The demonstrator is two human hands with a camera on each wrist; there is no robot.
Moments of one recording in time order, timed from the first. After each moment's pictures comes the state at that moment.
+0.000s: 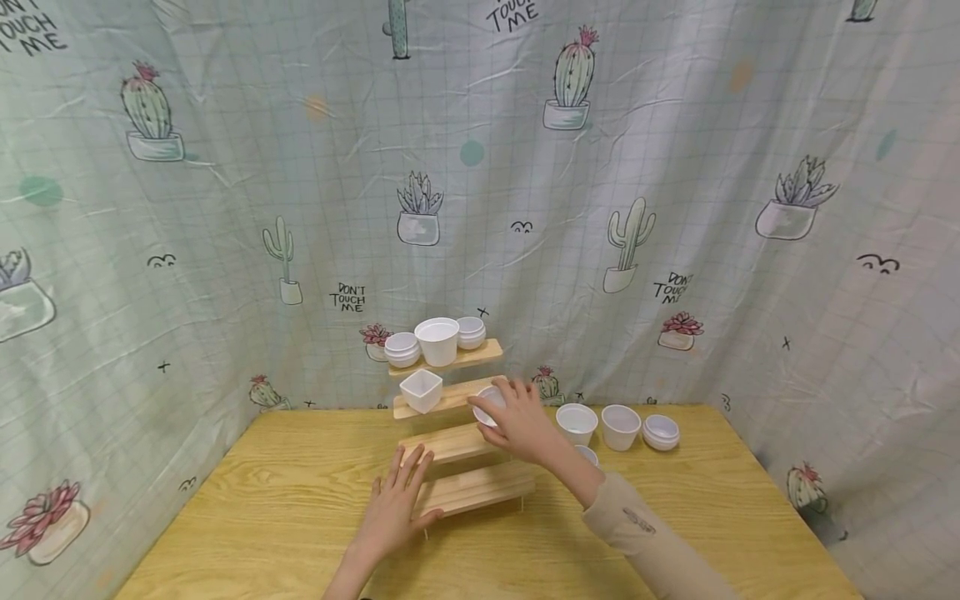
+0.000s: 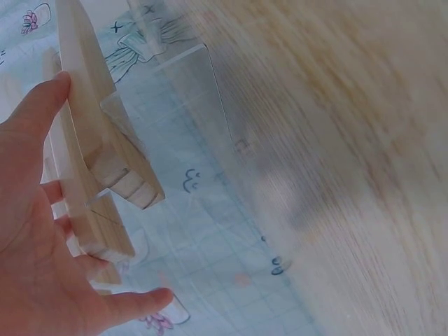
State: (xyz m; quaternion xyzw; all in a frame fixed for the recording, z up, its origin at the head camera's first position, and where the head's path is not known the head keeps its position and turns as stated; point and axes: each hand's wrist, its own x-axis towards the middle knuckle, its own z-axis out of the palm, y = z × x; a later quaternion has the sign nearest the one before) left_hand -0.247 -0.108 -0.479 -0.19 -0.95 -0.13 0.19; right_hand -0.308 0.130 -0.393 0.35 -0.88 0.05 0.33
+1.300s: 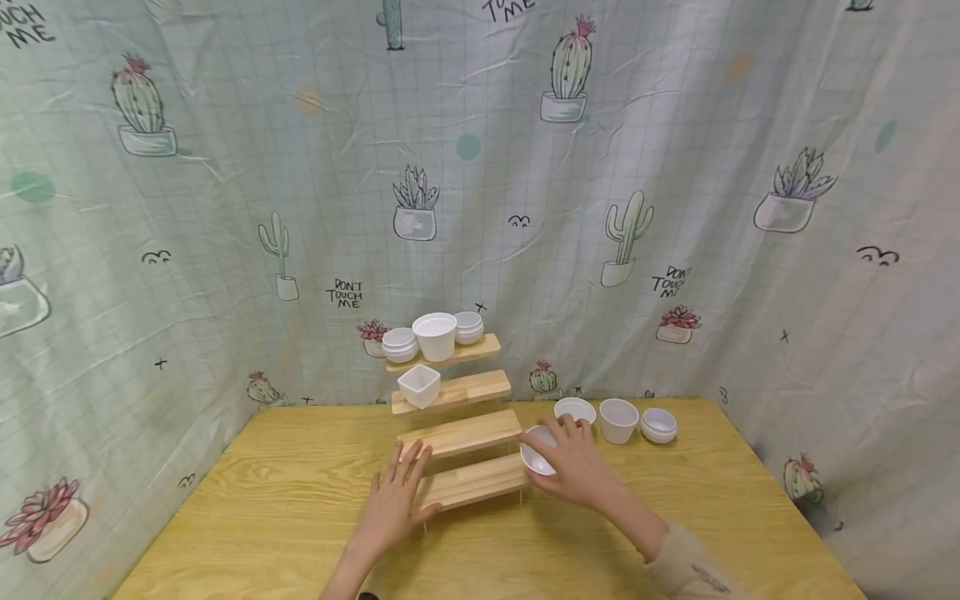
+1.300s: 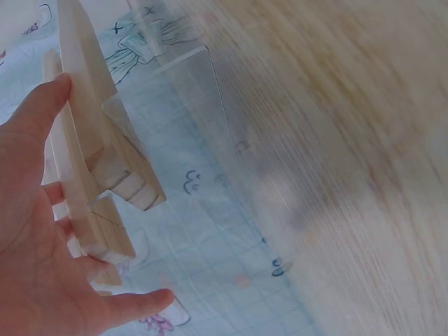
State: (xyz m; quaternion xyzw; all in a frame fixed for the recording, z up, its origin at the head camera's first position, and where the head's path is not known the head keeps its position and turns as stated) left_hand -0.248 -0.106 -0.479 -0.18 -0.96 -0.12 0.18; right_hand -0.268 0.190 -0.437 0.33 -0.88 0.06 0.33
